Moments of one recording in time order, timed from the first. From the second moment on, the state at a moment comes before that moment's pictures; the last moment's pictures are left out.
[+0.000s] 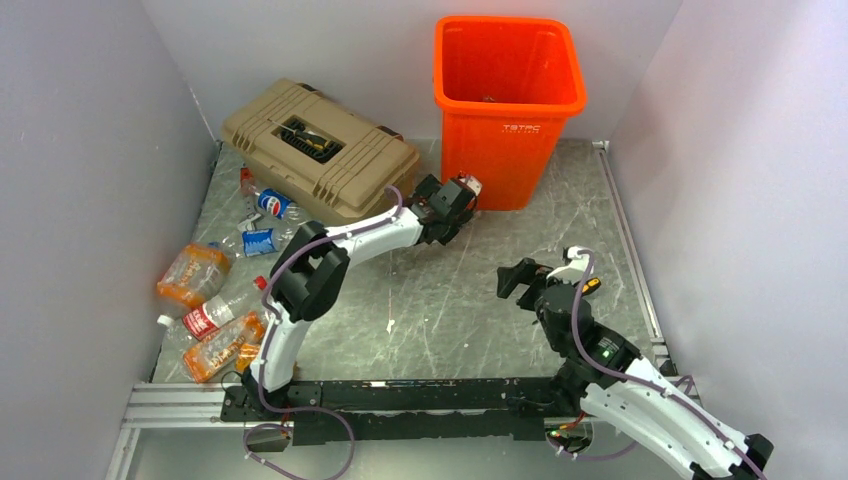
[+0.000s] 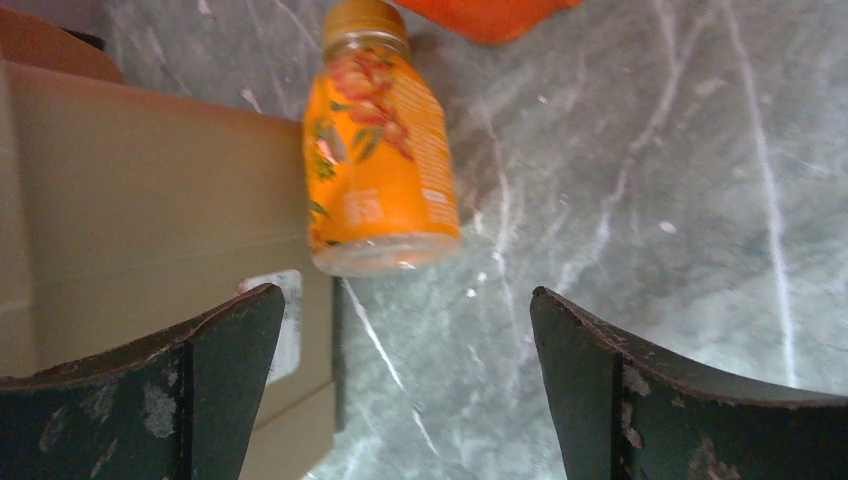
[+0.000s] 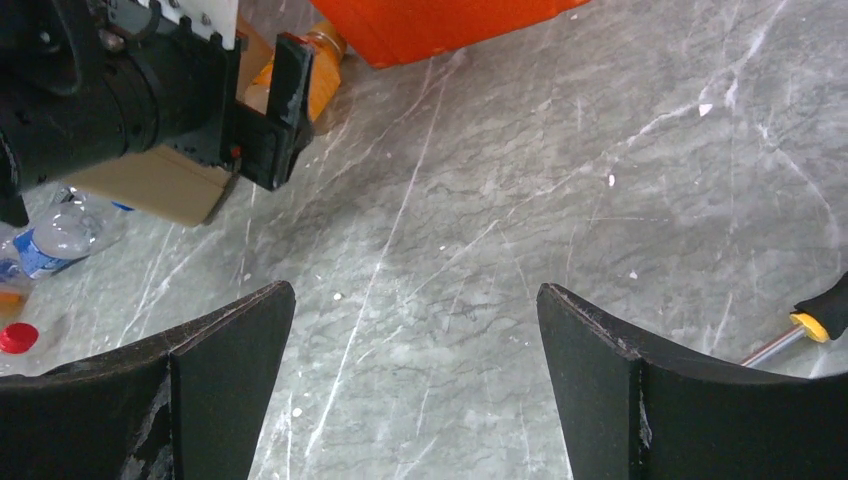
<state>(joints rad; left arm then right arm) -0.85 2.13 1.69 -0.41 -0.55 0.10 0.78 0.42 0.40 -0.34 0.62 0.68</state>
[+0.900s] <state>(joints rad) -0.81 2.34 1.84 -0.36 -0.62 0.34 0.78 0.39 0.40 -0.40 0.63 0.68</state>
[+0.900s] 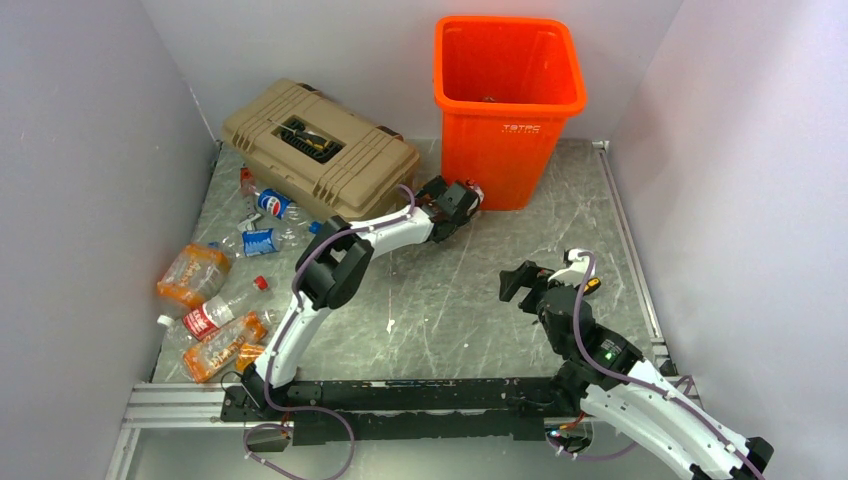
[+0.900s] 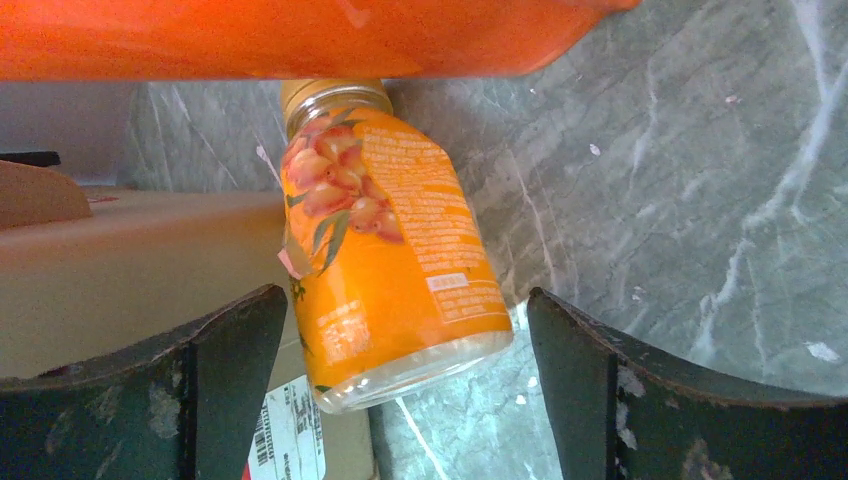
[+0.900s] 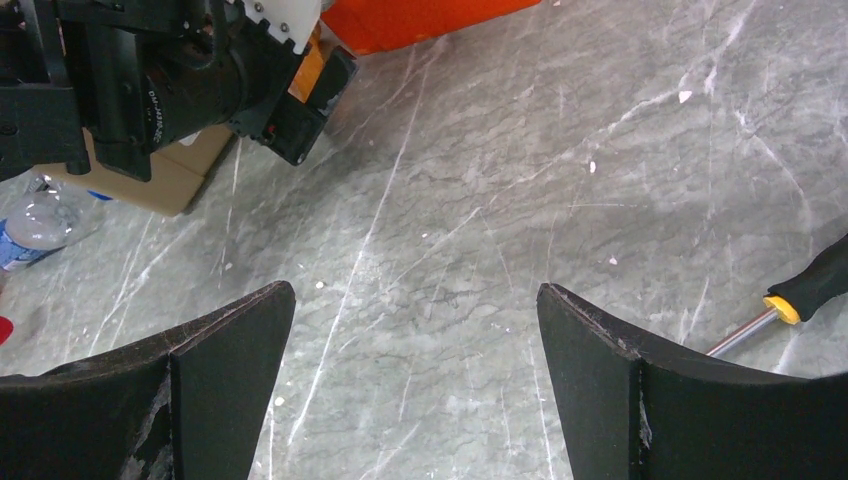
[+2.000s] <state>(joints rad) -1.01 1.97 1.53 -0.34 -0.77 0.29 0.78 0.38 0.42 -0.42 0.64 0.68</state>
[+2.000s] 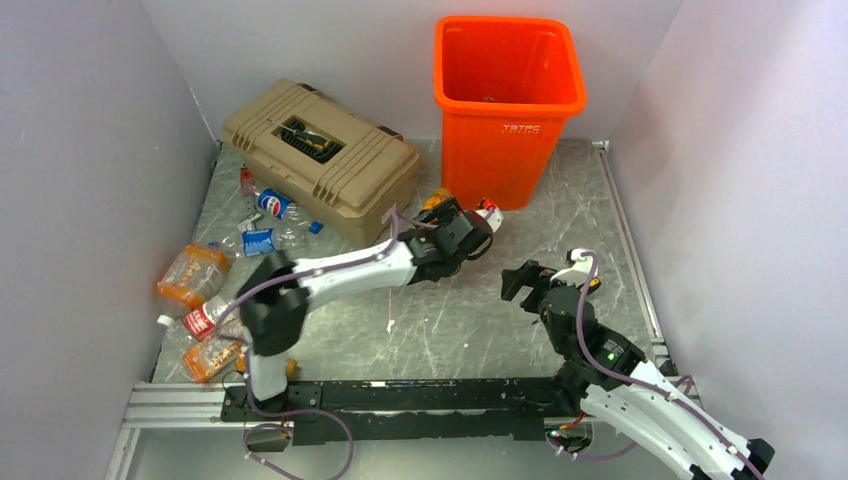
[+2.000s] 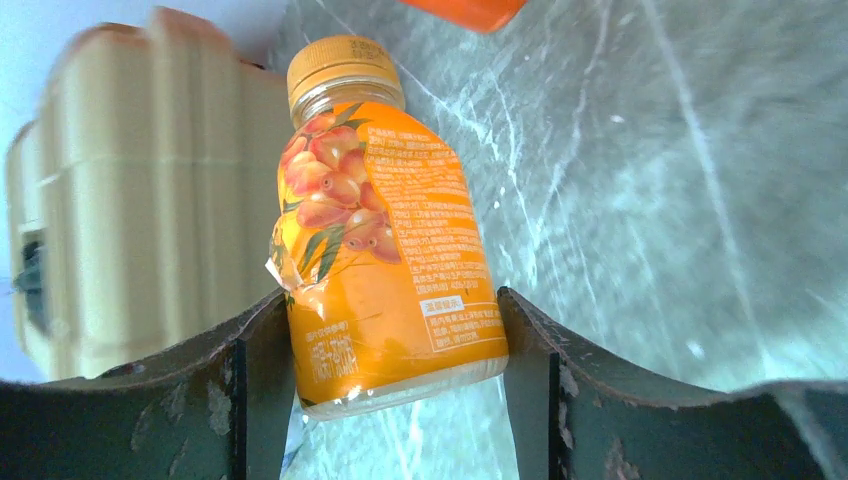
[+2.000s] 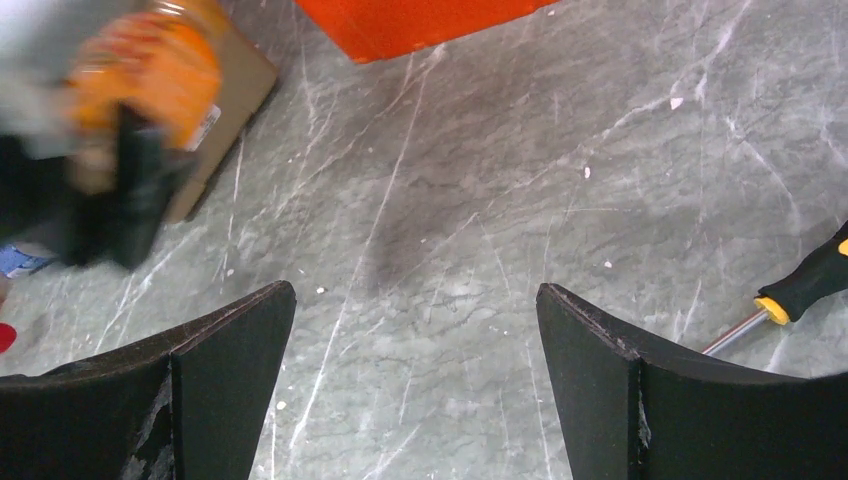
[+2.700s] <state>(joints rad) -1.06 0.81 0.97 -0.35 0.04 0.21 0.77 0.45 0.51 -0.25 0.29 0.59</state>
